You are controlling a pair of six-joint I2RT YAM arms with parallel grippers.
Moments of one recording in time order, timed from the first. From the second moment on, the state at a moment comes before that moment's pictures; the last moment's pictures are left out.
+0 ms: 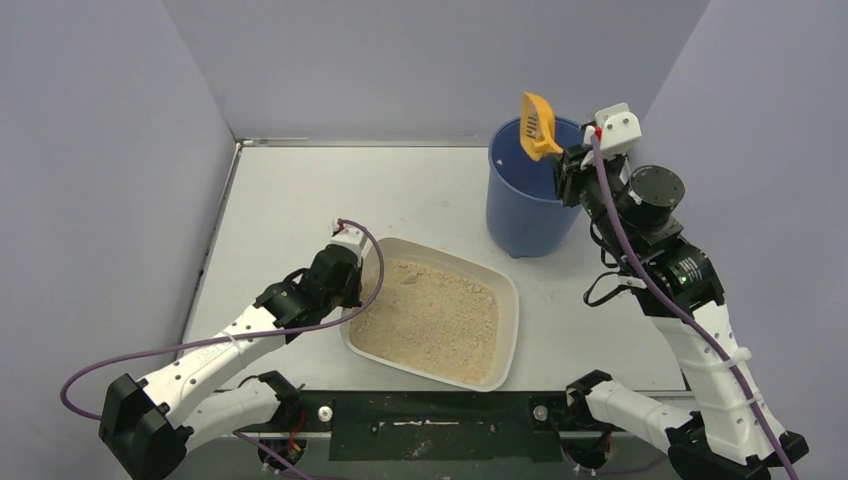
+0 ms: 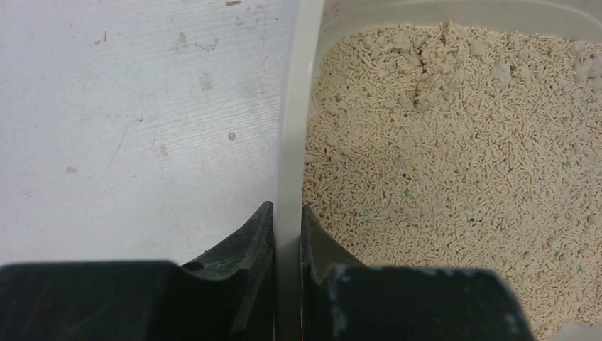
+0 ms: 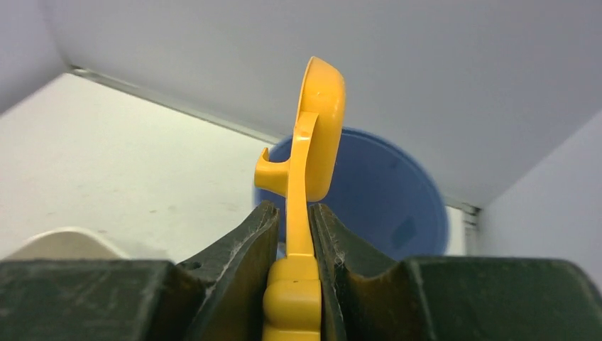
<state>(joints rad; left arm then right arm) -0.71 0.99 0.73 -0.50 -0.30 -0.38 0.49 1.00 1.48 -0.49 0.21 -0.20</state>
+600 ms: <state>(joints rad) -0.77 0.96 0.68 -0.53 -0.32 -0.47 0.49 0.88 1.36 -0.85 -0.21 0.34</state>
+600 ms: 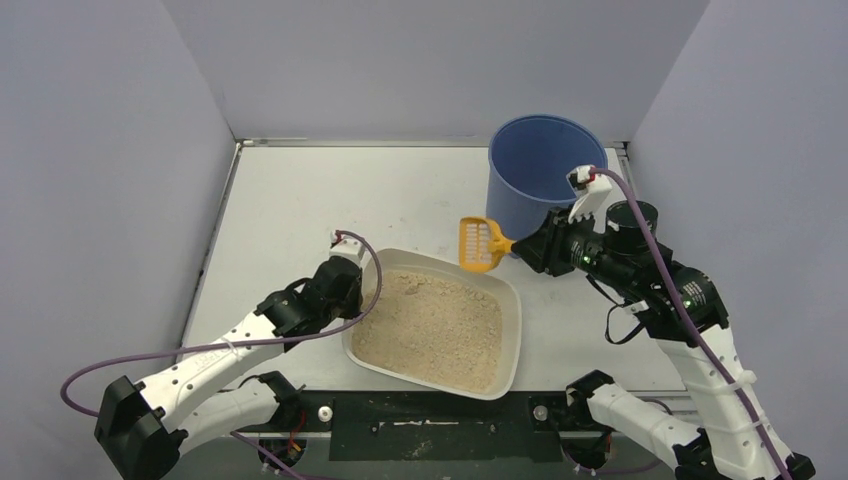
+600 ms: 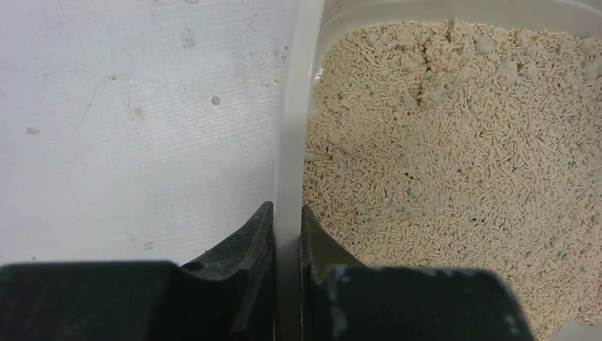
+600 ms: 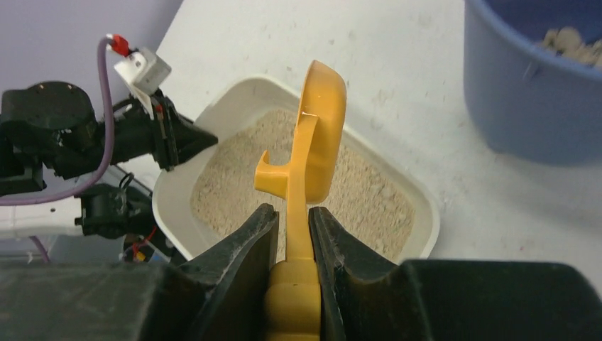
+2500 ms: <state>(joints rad) -0.86 1.04 0.50 -0.41 -0.31 -0.64 0.69 1.33 1.40 -1.30 0.20 0.54</state>
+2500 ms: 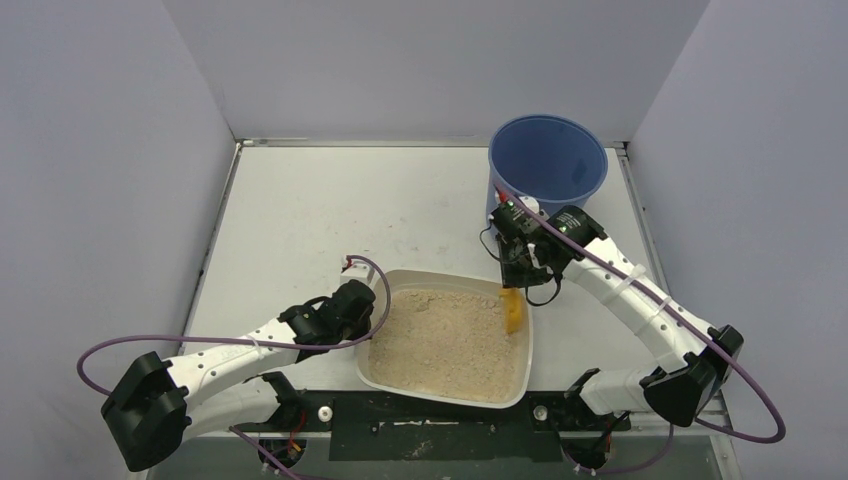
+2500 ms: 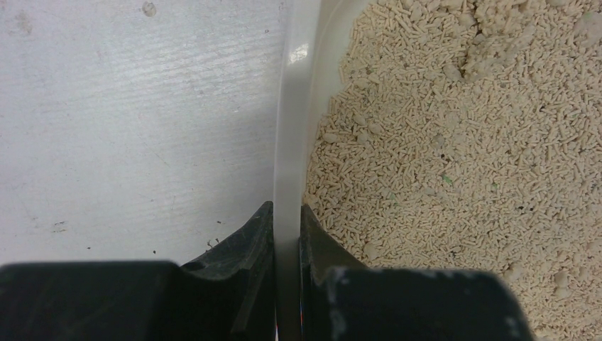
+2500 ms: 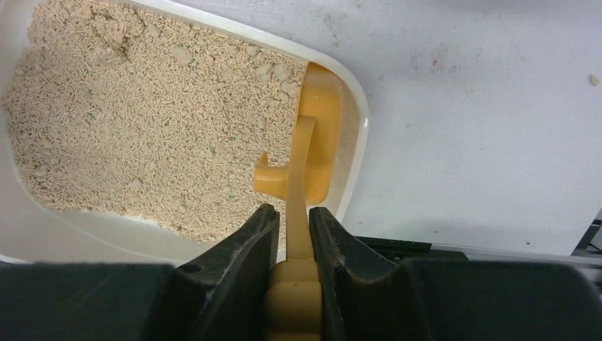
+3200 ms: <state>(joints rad) -0.87 1.04 0.50 -0.40 -0.31 -0.64 0.71 1.17 1.17 -1.19 0.27 0.59</state>
